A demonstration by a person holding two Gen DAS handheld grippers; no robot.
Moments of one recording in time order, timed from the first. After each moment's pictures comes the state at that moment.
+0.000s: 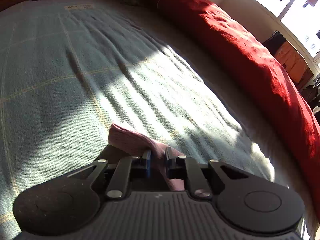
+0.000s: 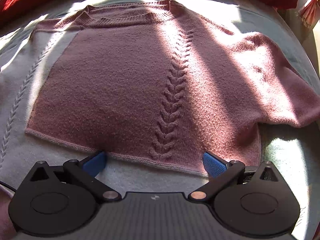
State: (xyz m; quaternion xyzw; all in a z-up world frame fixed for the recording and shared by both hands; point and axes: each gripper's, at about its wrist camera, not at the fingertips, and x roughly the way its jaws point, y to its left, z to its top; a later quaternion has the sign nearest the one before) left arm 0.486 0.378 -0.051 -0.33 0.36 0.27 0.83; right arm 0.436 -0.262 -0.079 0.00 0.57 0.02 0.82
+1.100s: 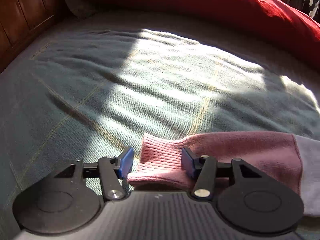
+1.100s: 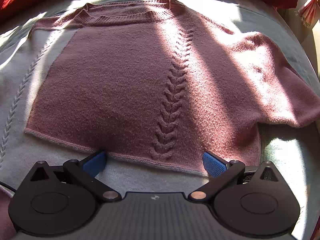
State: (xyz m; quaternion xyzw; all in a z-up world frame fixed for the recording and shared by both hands) left arm 0.518 0.364 -0.068 -0.06 0.48 0.17 0.86; right arm 0.435 -0.263 -0.078 -0.01 0.58 0.02 0.82
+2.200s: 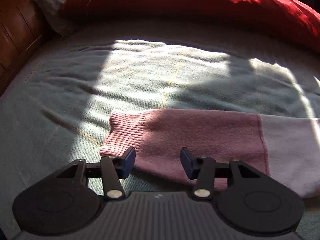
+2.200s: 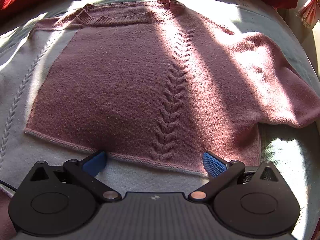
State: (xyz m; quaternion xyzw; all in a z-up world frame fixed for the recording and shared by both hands) left arm 0.526 0.292 -0.026 -0.04 0.48 0.13 0.87; right arm 0.432 -0.263 -0.077 -0.01 0.57 0.02 0.82
